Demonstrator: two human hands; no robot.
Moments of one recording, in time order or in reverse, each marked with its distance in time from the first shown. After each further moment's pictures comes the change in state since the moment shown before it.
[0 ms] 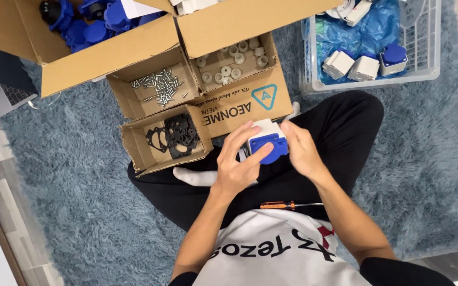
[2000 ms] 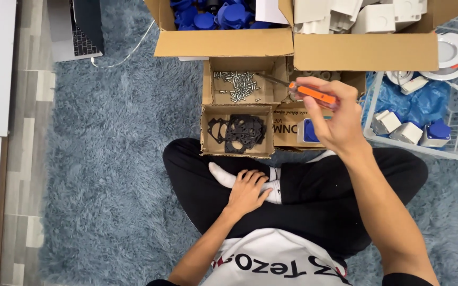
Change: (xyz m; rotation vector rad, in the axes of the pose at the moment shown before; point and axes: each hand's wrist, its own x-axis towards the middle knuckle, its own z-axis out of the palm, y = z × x) left_hand -0.215 -0.068 -0.046 0.482 -0.562 -0.367; right_hand 0.126 -0.148 0.088 -0.250 -0.085 -0.809
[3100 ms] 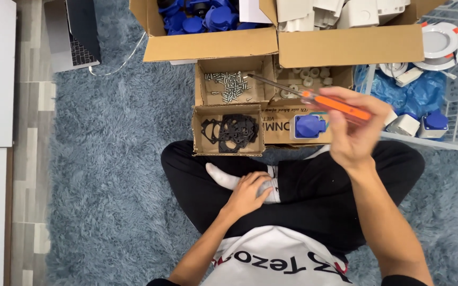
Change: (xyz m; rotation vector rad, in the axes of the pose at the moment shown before) left_hand 0.025 0.034 -0.072 -0.460 -0.073 -0.094; right_hand -0.028 -0.022 -0.036 0.145 0.203 0.001
